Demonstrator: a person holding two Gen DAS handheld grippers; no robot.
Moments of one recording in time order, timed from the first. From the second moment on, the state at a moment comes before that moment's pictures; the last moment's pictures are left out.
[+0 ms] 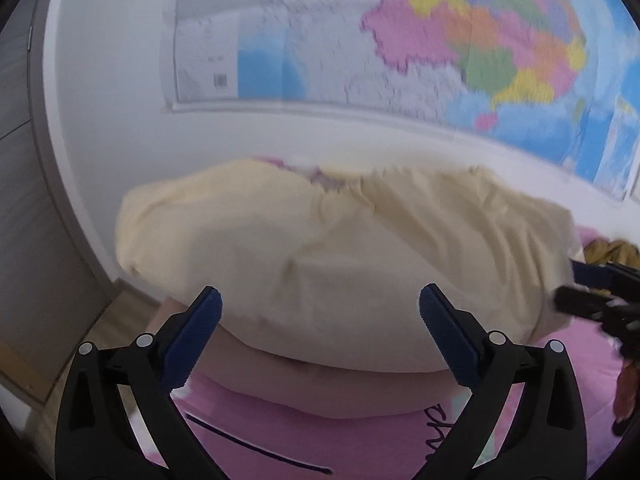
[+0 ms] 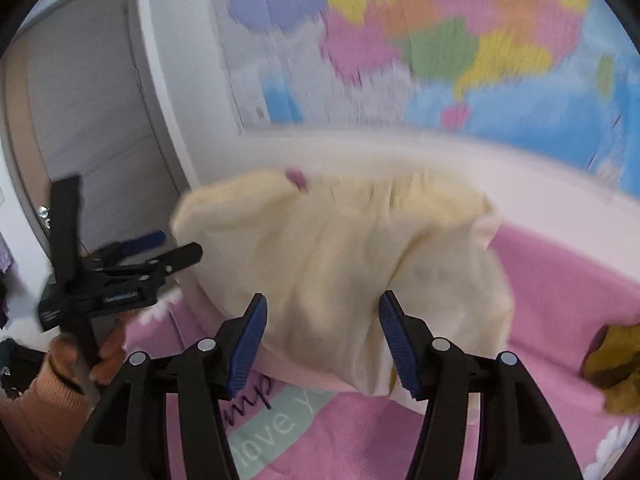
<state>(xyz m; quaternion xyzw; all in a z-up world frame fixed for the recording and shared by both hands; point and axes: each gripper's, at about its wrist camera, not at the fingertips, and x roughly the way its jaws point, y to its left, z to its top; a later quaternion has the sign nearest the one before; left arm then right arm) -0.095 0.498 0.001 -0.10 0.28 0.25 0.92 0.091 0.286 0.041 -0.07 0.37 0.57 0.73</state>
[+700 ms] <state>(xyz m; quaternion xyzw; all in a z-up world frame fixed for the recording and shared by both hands) -0.120 0.454 -0.015 -0.13 0.31 0.29 0.90 0.036 0.238 0.047 -0.06 0.32 0.56 0.76</state>
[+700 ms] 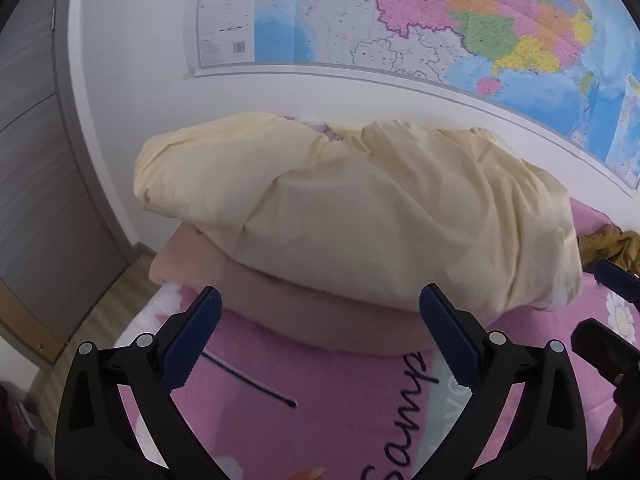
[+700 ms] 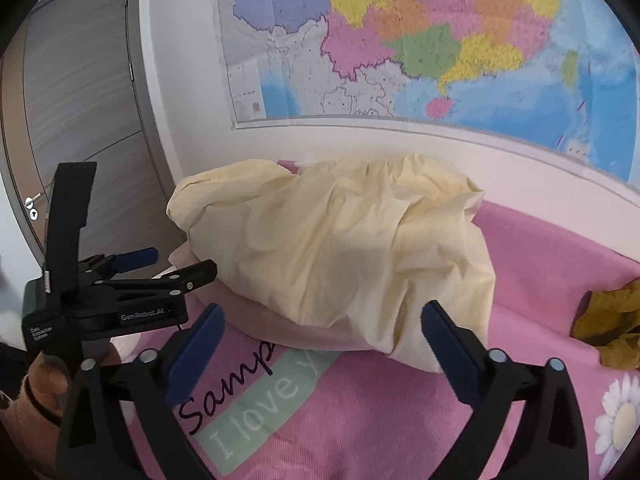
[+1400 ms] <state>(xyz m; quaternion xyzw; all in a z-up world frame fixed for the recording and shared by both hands) -0.151 0.409 -0.005 -0.11 0.30 0.33 0.89 0.014 0.211 0.038 -0.05 0.32 0.55 0.77</state>
